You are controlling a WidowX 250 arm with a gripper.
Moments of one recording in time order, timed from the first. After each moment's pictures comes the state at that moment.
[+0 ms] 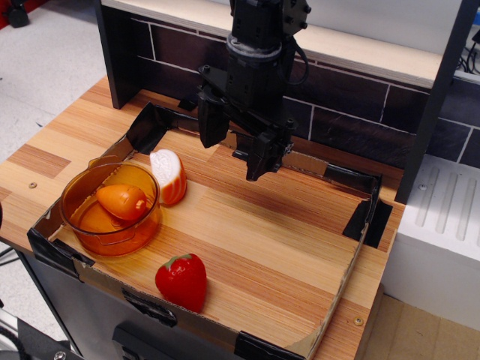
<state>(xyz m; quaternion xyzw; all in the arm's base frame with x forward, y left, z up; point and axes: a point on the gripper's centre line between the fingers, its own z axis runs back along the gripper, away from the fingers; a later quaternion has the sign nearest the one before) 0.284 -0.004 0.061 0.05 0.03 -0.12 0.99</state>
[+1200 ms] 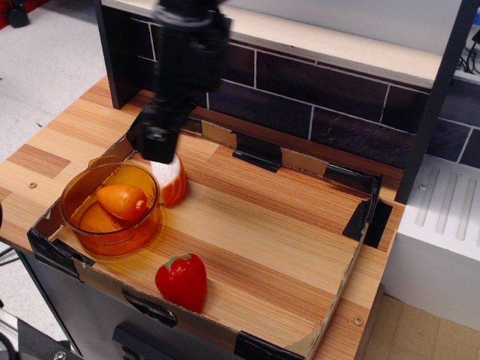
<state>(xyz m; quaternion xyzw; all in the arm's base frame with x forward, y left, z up) 0.249 0.052 0.089 0.03 0.08 -0.55 0.83</state>
